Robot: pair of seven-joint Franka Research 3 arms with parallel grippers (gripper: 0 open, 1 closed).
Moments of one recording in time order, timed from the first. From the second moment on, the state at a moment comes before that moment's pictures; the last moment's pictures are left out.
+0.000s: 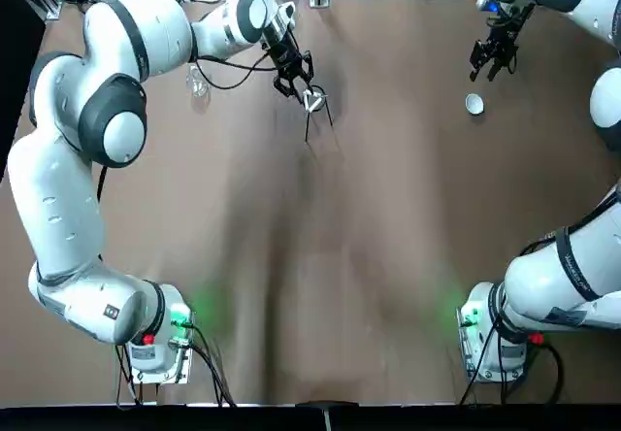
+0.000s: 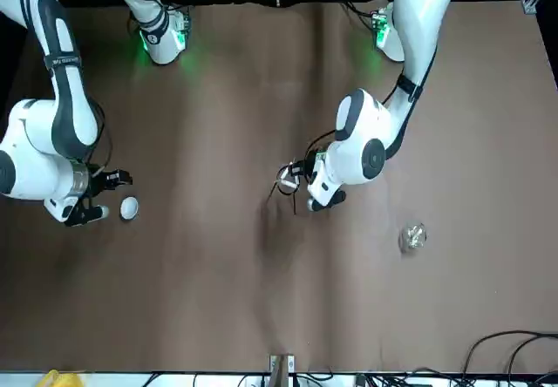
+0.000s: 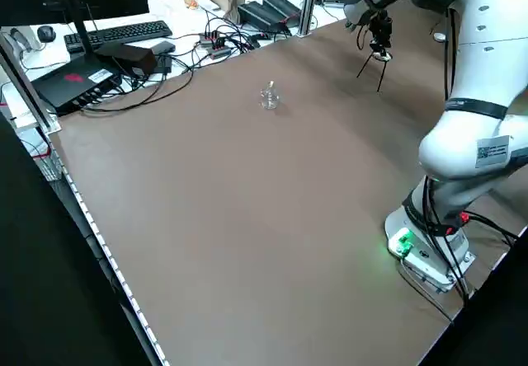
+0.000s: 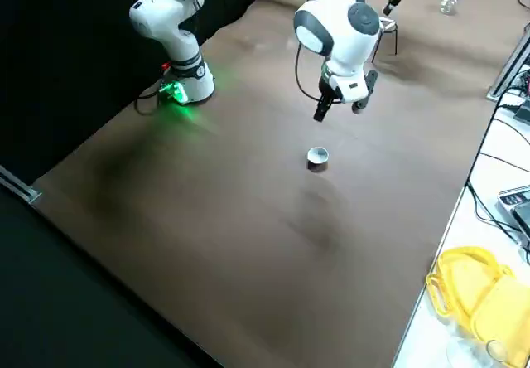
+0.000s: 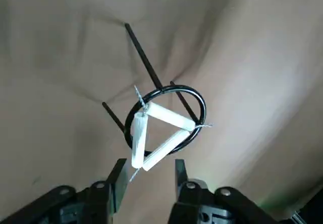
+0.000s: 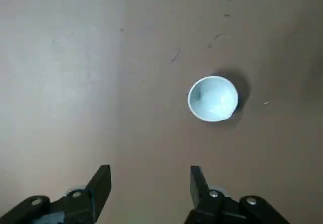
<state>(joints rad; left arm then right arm) -0.38 0.55 -0.24 -1.65 -0.56 2.15 -0.54 -0.11 0.33 0.05 -1.84 0.11 1.90 -0.28</state>
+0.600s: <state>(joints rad) -0.28 0.48 -0.24 -1.61 -0.38 2.15 -0.54 -0.26 0.40 0.05 -1.88 0.10 2.01 -0.35</state>
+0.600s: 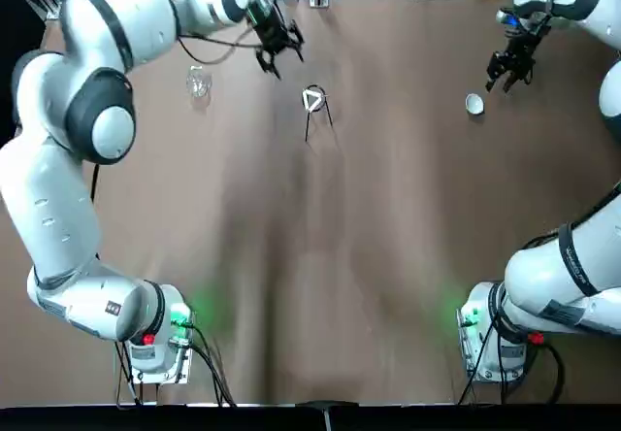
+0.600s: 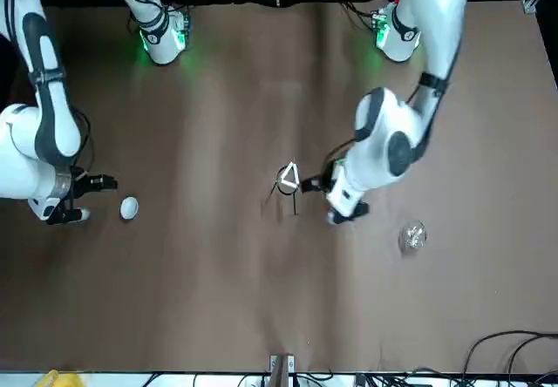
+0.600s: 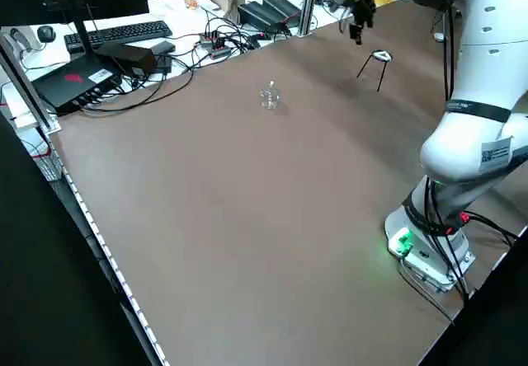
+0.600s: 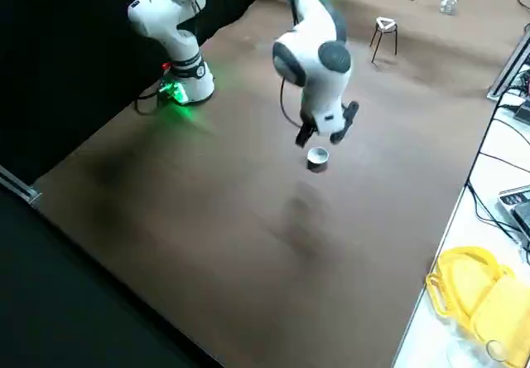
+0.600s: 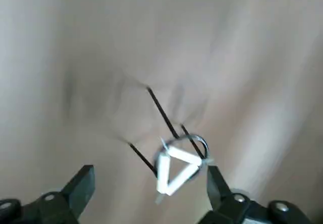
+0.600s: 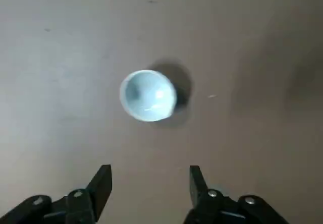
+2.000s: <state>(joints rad) 0.18 0.47 -0.24 -1.61 0.10 2.14 0.08 -0.26 0.57 0.07 -1.88 0.12 2.24 -0.38</state>
